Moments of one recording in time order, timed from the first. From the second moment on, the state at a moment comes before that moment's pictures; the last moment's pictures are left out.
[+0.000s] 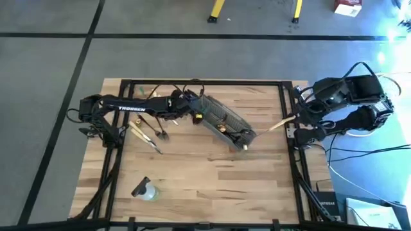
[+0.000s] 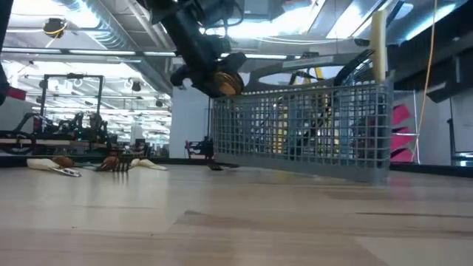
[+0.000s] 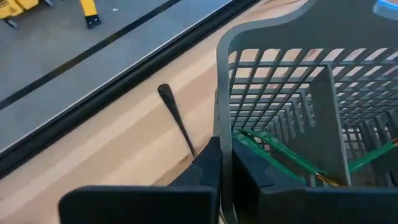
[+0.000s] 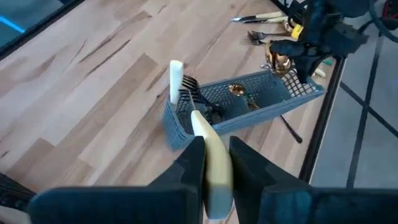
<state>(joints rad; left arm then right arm) 0.19 1.64 1.20 -0.39 -0.56 -0.44 0.04 1.00 1.71 -1.56 -0.09 -0.61</state>
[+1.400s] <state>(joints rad) 0.19 1.63 1.20 -0.39 -0.52 -0.45 0.04 1.23 1.71 -1.57 -0.03 -0.68</state>
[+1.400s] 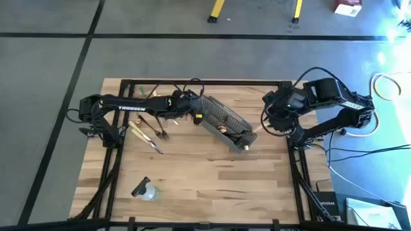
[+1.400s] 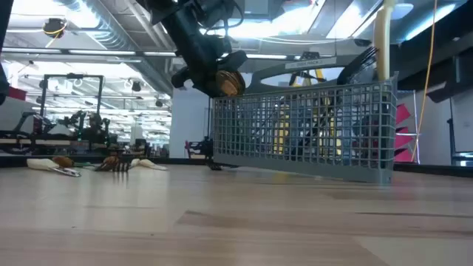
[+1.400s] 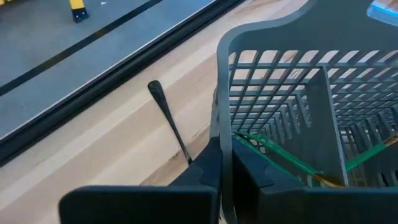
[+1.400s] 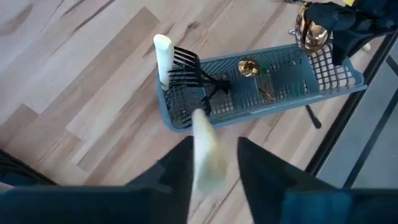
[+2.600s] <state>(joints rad) 0.18 1.64 1.20 -0.27 -0.53 -0.45 0.04 1.19 1.71 -1.57 0.02 -0.63</state>
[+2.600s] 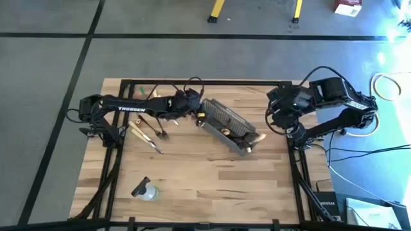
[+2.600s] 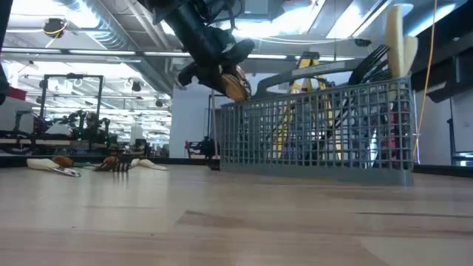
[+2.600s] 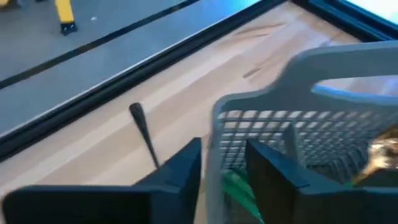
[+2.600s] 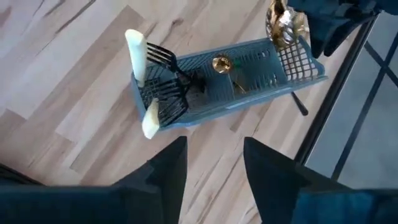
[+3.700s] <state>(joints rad) 0.47 1.71 0.86 0.26 -0.29 -0.61 0.04 1.14 1.71 -1.57 0.08 -0.56</state>
